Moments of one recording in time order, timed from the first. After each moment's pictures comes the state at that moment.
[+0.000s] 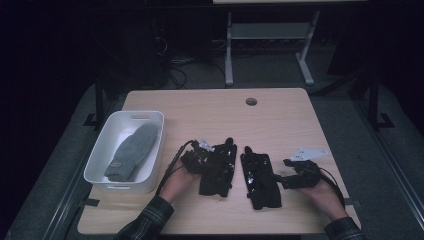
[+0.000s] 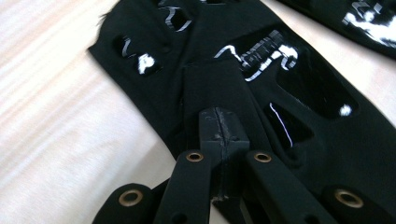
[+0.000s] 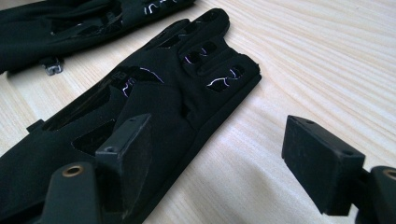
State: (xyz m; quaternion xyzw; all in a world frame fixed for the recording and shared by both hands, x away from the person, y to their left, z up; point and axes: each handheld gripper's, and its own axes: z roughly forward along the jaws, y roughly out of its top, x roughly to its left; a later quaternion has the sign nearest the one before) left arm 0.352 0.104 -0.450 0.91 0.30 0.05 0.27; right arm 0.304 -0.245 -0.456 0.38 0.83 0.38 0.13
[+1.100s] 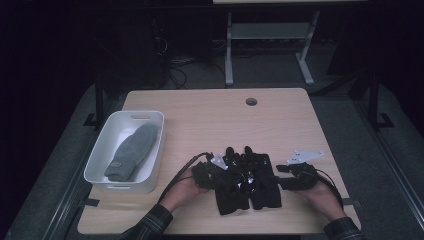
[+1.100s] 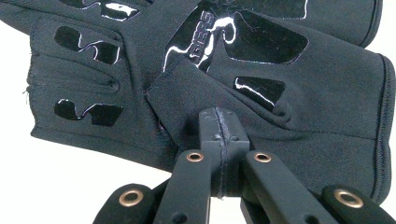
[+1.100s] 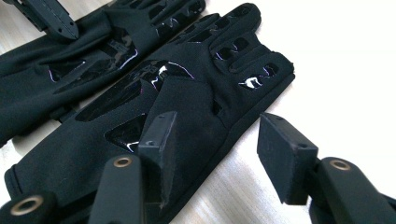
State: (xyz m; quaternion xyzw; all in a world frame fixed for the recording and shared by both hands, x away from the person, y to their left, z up) left arm 0.321 0.073 -0.450 0.94 0.18 -0.01 0.28; right arm 0.299 -0.236 -0.456 0.36 0.85 0.38 0.10
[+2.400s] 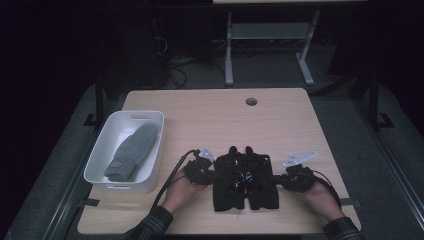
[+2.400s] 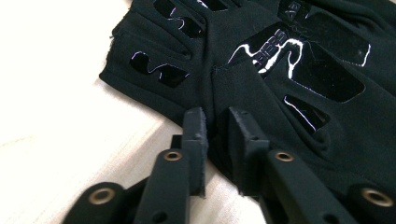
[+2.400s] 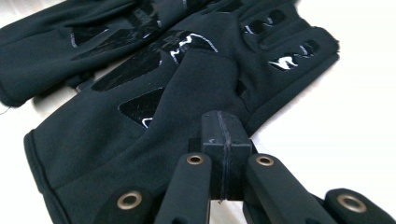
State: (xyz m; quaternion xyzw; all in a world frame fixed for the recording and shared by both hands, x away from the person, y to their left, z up) left arm 0.330 0.099 -0.457 0.90 0.30 0.01 0.32; right arm 0.299 -0.230 -0.463 0.34 0.87 0.36 0.05
